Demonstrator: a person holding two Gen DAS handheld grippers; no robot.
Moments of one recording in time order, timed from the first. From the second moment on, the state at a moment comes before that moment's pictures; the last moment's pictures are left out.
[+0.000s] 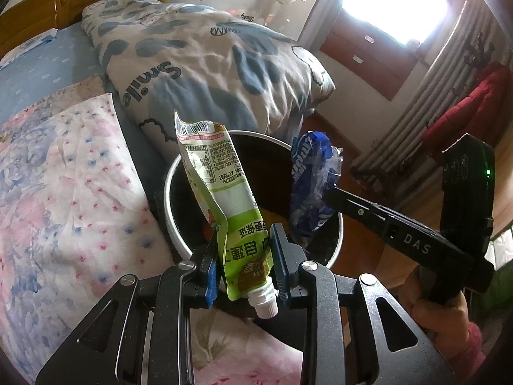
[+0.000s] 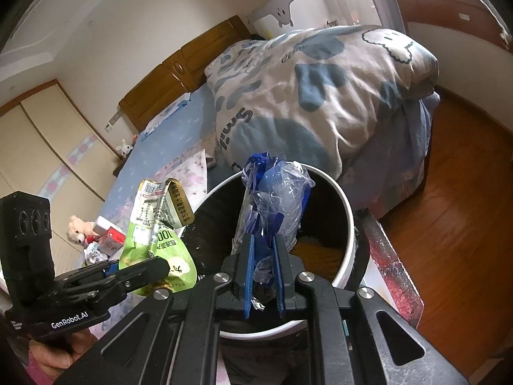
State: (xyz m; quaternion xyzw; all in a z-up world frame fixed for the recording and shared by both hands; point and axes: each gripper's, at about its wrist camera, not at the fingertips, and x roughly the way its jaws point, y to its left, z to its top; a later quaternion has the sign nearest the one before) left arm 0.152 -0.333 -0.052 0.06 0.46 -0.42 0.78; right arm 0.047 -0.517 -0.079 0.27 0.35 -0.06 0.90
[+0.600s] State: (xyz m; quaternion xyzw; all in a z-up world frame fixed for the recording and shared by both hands) left arm 0.154 -0.329 -0.056 0.05 0.46 -0.42 0.78; right arm 0.052 -0.528 -0.085 0.29 0.35 -0.07 0.89
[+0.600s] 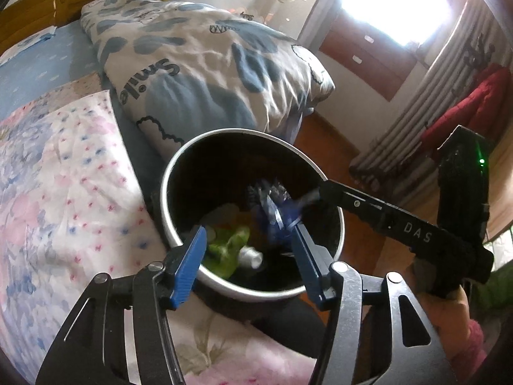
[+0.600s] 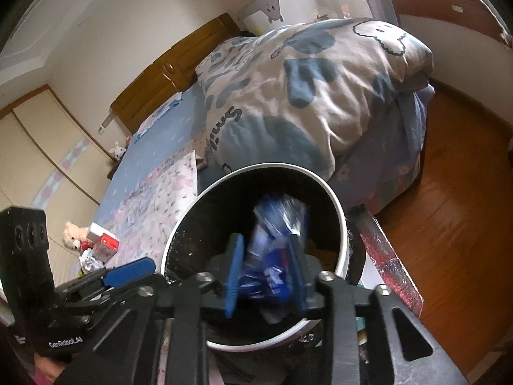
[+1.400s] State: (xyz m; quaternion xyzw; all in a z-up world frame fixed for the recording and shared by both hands) left arm 0.155 -0.099 -0.077 -0.07 0.45 -0.24 0.86; right arm 0.082 -0.372 -0.070 0.23 0.34 0.04 0.91
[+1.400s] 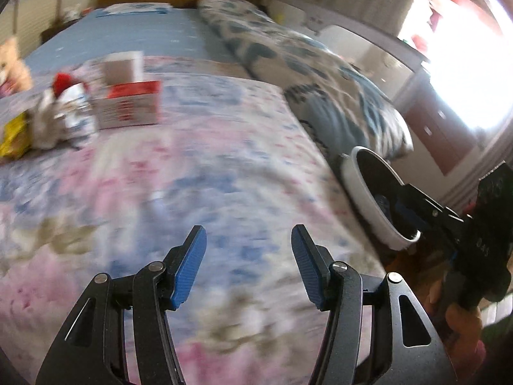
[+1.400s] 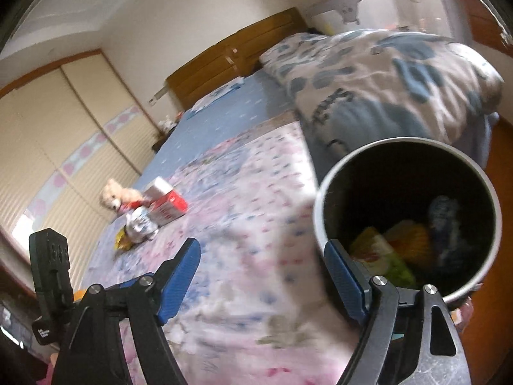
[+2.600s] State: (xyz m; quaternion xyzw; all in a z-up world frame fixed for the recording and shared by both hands) left arm 0.213 0.095 -0.097 -0.12 0.45 -0.08 0.88; right arm 0.174 -0.184 -0.090 0.15 0.38 0.17 0.90
